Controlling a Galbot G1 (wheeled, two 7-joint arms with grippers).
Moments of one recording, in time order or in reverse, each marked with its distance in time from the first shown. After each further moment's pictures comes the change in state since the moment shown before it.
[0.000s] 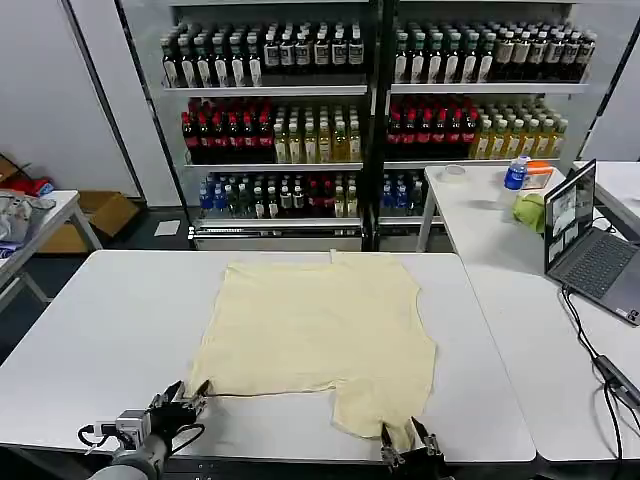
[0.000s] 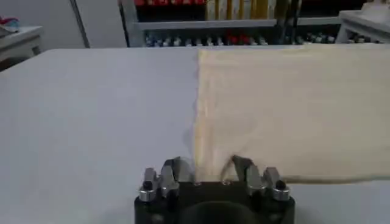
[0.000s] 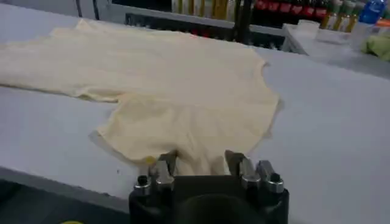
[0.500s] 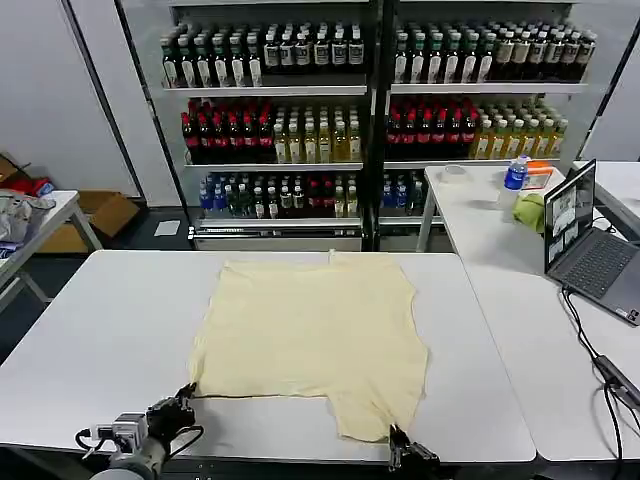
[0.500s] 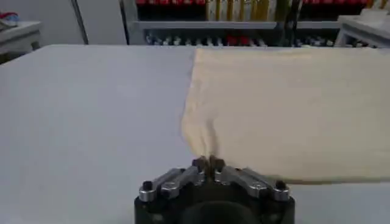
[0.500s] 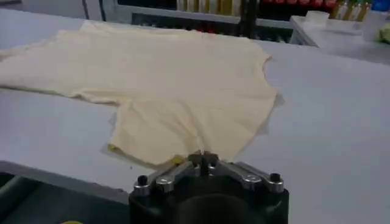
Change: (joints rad) left arm 0.028 -0.002 -0.021 -0.020 -0.019 -0.020 0.025; right arm -0.033 -0.021 0.008 0.050 0.025 0.033 -0.015
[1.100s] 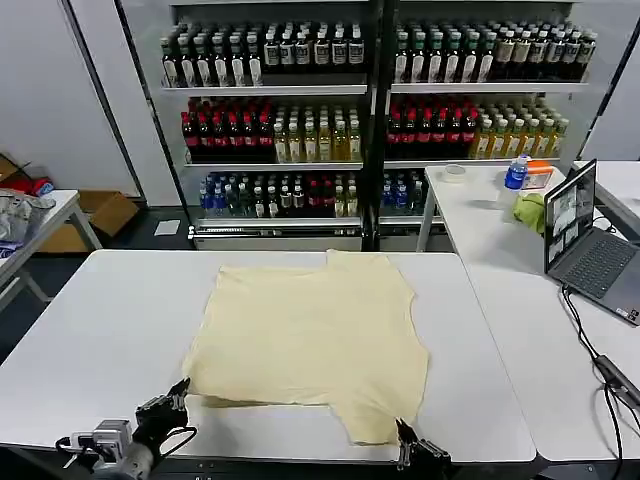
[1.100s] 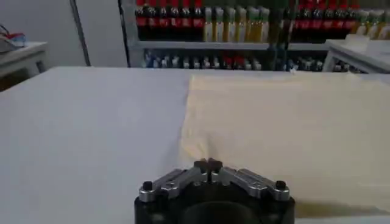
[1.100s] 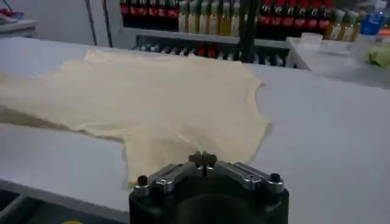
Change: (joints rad) left arm 0.101 -0.012 -0.075 -0.159 -0.018 -0.025 0.008; right arm -0.098 -0.049 0.062 0.164 0.027 0.040 -0.004
